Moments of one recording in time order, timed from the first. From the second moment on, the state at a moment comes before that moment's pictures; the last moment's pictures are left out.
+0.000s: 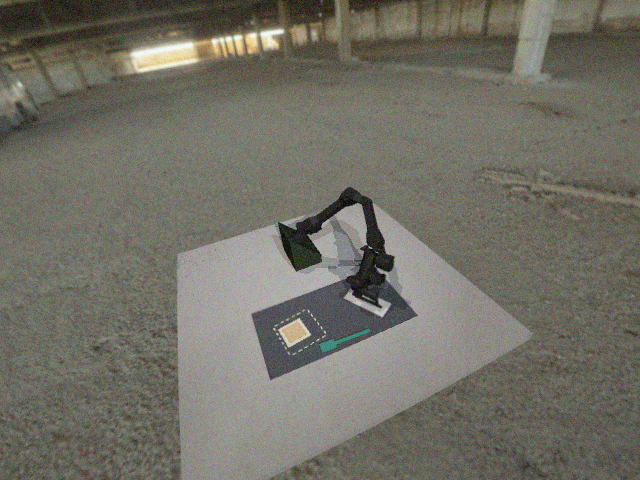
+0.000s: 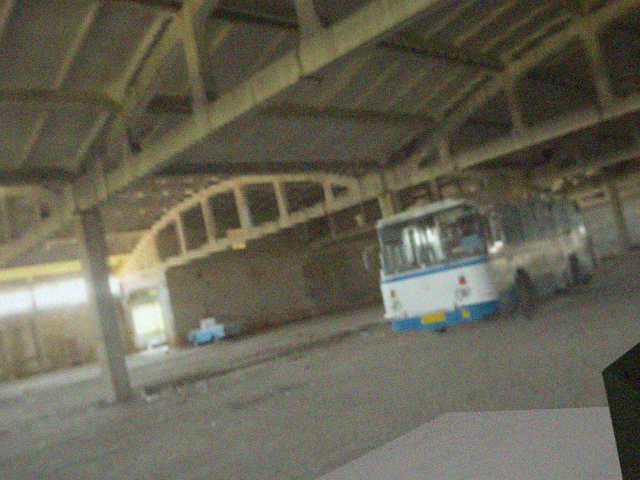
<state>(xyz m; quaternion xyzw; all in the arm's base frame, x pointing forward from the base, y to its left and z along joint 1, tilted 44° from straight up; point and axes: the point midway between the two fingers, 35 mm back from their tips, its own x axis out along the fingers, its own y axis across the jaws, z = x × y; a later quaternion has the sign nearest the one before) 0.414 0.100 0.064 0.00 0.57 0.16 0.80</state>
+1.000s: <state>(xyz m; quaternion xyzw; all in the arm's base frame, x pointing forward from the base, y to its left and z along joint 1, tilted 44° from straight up) 0.340 0.144 0.137 0.01 0.70 -0.06 0.71</state>
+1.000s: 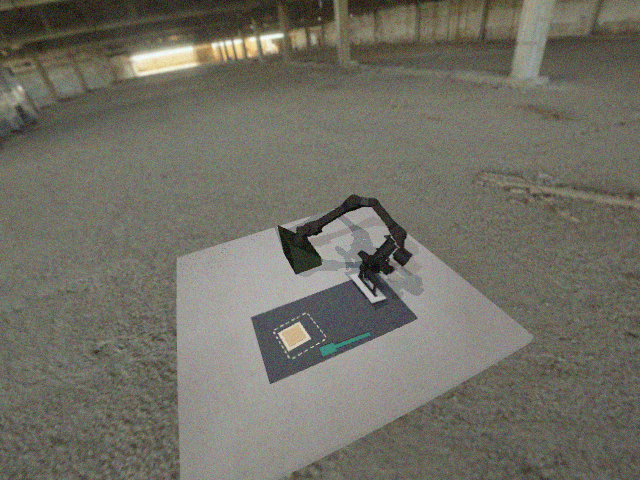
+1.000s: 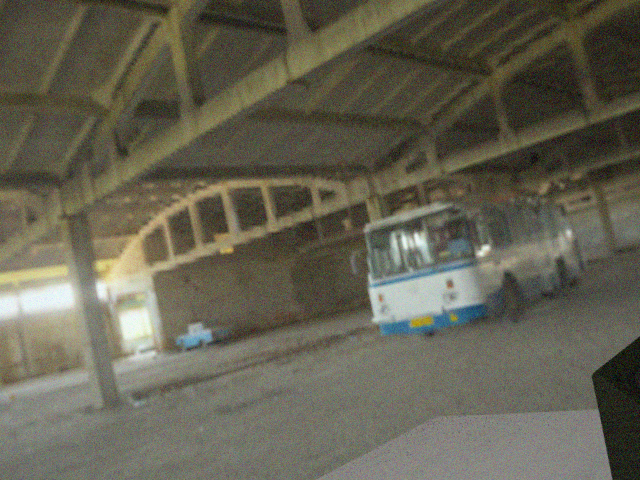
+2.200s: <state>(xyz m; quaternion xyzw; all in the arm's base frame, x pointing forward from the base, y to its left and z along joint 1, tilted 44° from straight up) 0.345 0.167 0.115 0.01 0.70 -0.07 0.71</state>
